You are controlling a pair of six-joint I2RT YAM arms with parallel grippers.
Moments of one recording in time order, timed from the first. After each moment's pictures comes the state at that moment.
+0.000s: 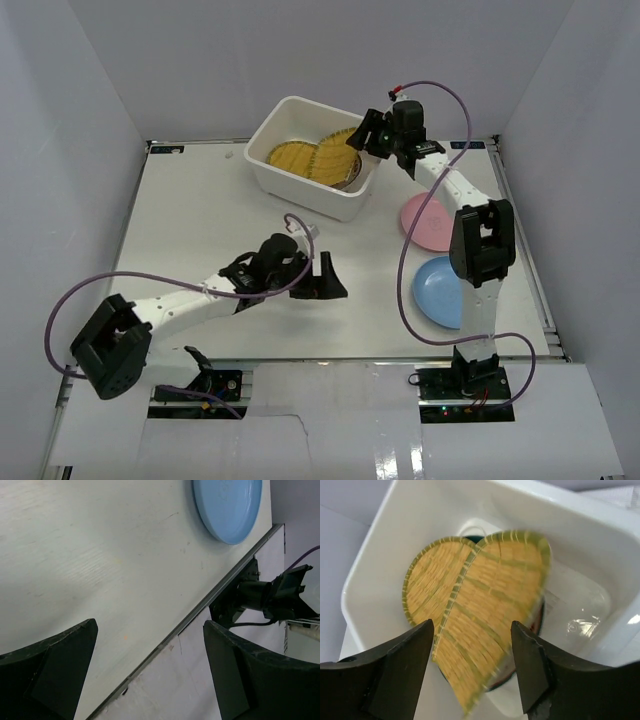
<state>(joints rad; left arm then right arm) -0.78 1.27 0.68 -0.02 0.29 -0.75 0.32 2.09 1.82 -0.14 -0.25 0.54</state>
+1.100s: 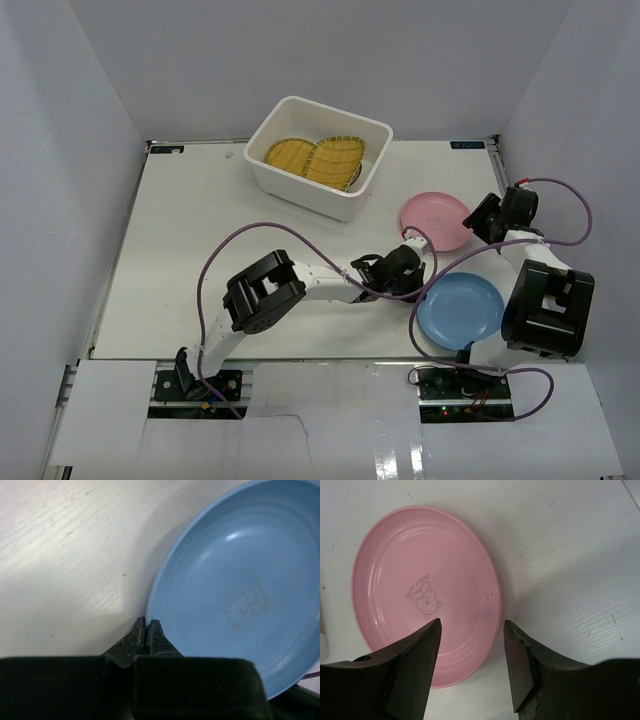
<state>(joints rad) -1.14 2.24 1.53 0.09 0.03 -0.67 -0.24 1.49 0.86 -0.08 -0.12 0.43</state>
